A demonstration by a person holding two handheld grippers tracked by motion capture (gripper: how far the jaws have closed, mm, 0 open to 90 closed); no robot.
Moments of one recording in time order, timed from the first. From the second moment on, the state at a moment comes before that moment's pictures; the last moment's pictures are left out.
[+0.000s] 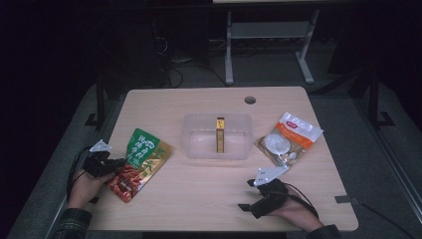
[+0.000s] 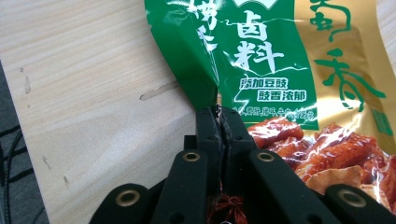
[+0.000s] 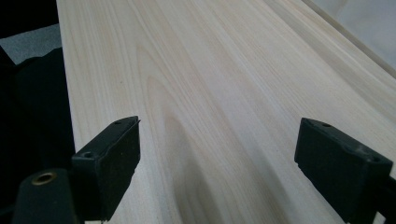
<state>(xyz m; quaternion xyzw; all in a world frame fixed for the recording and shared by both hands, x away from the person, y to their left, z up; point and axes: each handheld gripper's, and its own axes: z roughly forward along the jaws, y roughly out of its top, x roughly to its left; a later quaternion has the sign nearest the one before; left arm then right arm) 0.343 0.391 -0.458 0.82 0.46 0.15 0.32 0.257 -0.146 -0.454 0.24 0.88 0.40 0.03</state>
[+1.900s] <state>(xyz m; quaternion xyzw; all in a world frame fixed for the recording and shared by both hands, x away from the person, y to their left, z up) 0.303 0.292 -0.366 0.79 0.33 0.11 0.51 0.277 -0.107 -0.428 0.24 0.84 0.48 0.02</state>
